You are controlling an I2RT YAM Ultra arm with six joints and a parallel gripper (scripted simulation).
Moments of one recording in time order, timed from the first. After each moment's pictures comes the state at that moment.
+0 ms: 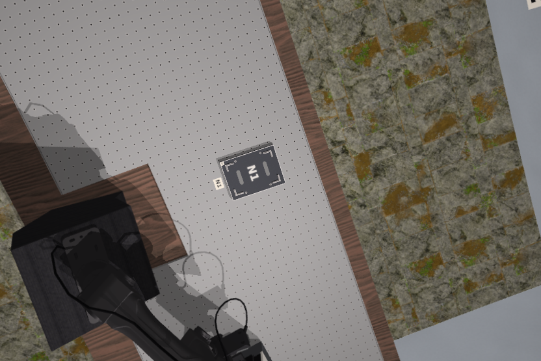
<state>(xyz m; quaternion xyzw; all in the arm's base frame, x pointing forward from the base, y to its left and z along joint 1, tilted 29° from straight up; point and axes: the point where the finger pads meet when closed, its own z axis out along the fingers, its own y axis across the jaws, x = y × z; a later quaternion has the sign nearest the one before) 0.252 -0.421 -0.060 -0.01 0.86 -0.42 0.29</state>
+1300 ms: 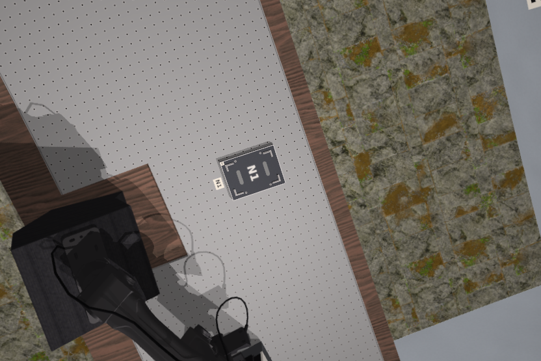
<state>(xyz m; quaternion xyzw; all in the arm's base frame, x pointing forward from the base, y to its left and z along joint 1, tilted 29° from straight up) 0.252 -0.421 -0.060 0.00 0.86 -0.42 0.28</state>
